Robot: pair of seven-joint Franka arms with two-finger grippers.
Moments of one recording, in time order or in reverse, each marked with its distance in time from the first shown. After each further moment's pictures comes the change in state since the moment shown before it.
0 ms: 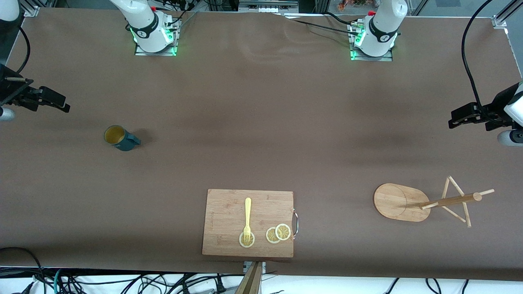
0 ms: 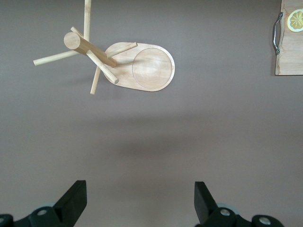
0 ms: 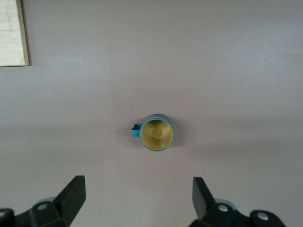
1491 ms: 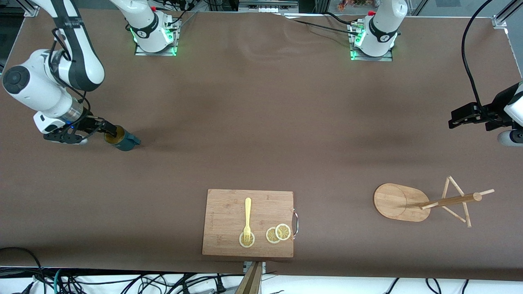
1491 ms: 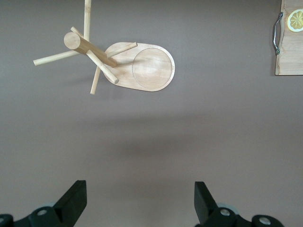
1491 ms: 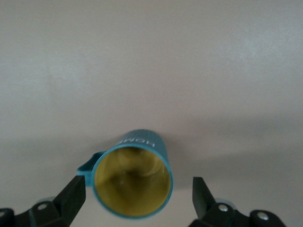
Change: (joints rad) left arm 0.000 0.000 0.000 0.000 0.000 0.000 0.000; right arm -0.004 0.151 -0.020 -0.533 0.001 0.744 0.009
